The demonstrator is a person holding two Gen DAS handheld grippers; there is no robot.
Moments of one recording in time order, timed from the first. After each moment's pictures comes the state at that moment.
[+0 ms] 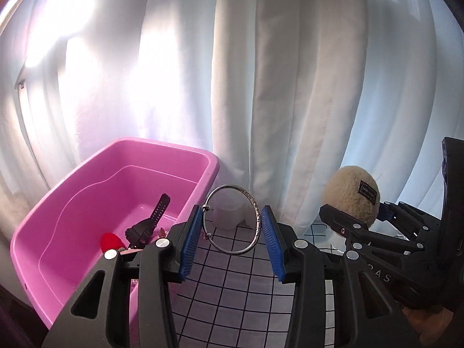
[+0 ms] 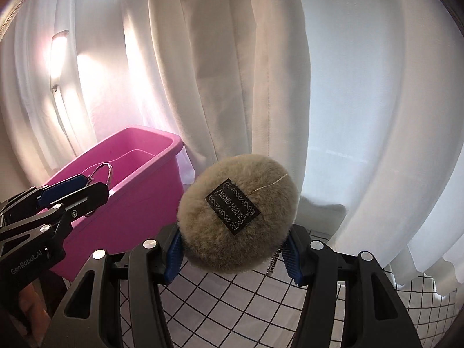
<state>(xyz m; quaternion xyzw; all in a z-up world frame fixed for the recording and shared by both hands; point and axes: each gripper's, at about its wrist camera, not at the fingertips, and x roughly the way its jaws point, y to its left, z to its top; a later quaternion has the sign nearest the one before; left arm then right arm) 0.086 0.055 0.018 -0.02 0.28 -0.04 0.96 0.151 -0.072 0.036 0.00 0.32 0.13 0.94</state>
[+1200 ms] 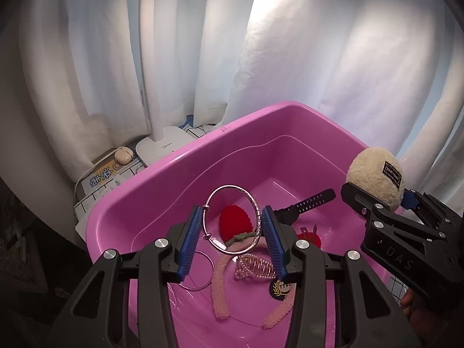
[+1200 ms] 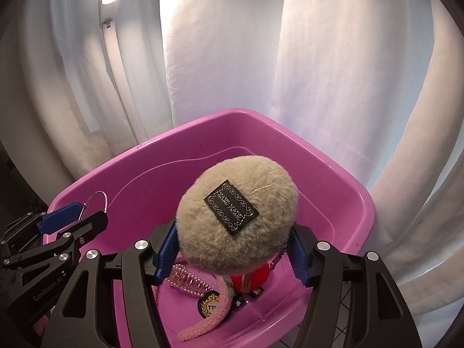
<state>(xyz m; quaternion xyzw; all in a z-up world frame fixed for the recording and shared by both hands) 0.111 0.249 -0.010 -0.14 0.39 0.18 0.89 0.259 0.140 0.023 -0.10 0.40 0.26 0.87</state>
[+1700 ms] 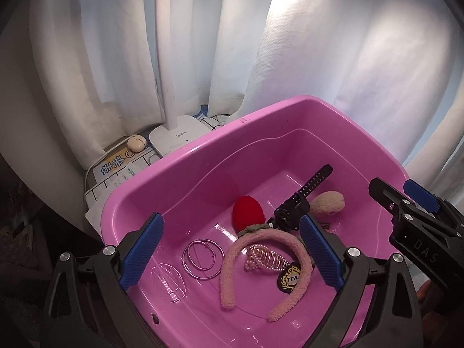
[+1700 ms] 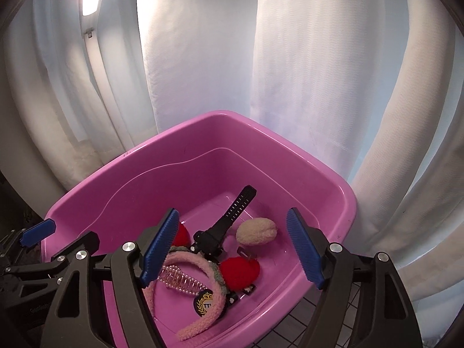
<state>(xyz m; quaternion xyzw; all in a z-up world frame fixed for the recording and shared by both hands) 0.106 0.257 -0.011 -0.15 0.41 0.20 0.88 0.252 0.129 0.034 -0.08 0.41 0.22 0.88</state>
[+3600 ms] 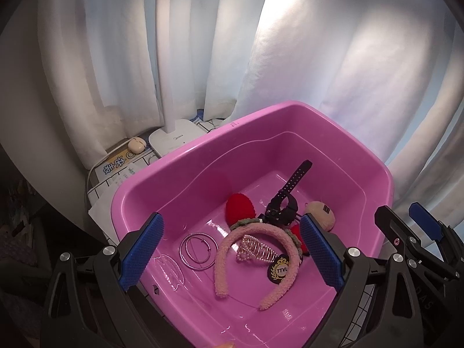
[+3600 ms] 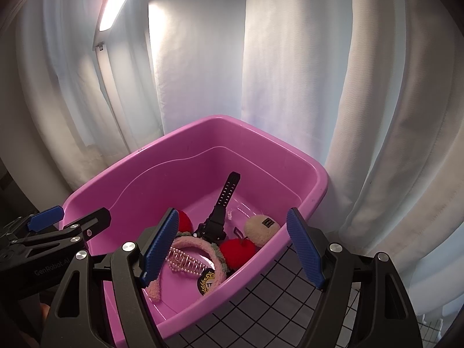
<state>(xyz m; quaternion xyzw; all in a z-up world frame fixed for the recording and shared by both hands) 0.090 0.242 0.011 -0.15 0.40 0.20 0.88 0.213 0.104 0.049 -0.06 0.38 0.22 0.90</state>
